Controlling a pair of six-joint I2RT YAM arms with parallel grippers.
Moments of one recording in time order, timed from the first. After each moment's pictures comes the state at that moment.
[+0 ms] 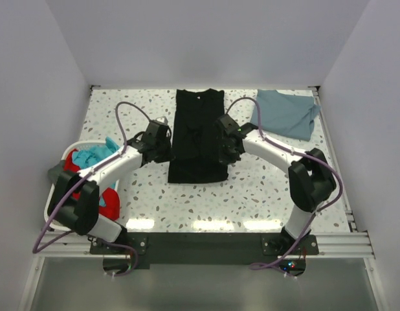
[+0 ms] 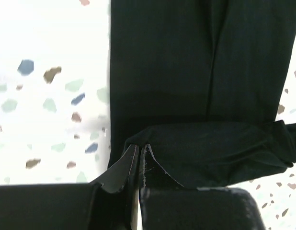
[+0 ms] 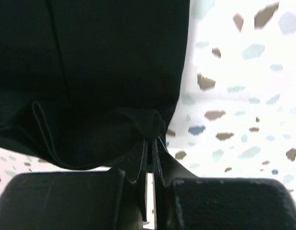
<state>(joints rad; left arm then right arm) -0.47 1.47 0.95 -0.40 -0.06 -0.61 0.63 1.75 1.31 -0.76 0.12 0.61</state>
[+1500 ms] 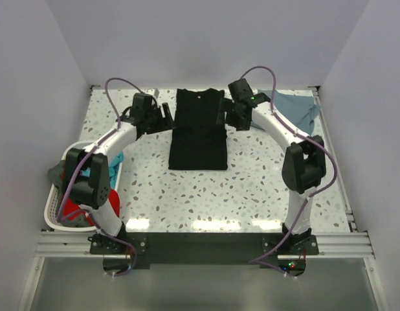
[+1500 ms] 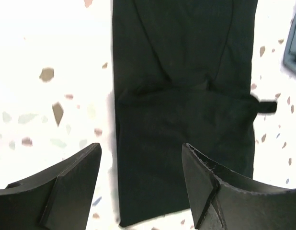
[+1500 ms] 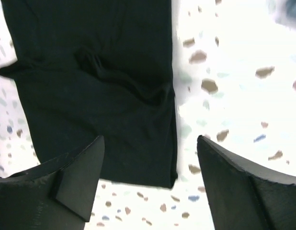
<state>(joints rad) -0.24 1.76 1.29 -0.26 0.14 -0.45 0.42 2.01 1.82 -0.79 0.07 0.54</state>
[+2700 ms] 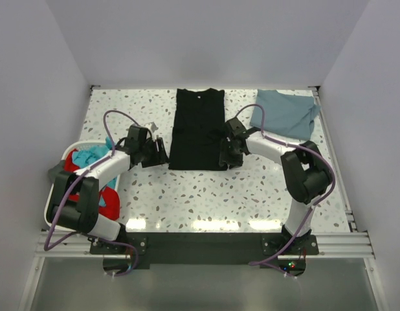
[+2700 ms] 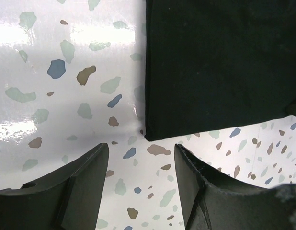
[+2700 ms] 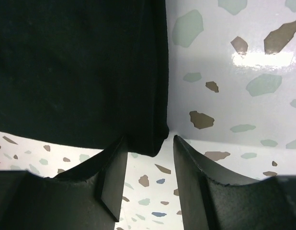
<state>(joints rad) -0.25 1.48 0.80 -0.25 0.20 -0.43 0.52 1.85 1.22 -0.57 -0.02 0.63</state>
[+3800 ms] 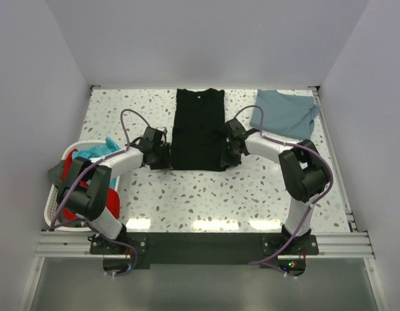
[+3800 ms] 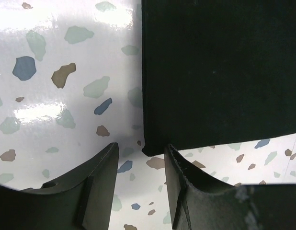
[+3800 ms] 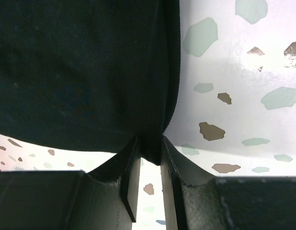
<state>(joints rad) -0.37 1.62 0.86 -0.28 0.06 -0.44 0.52 1.88 1.20 -0.52 -0.06 0.63</state>
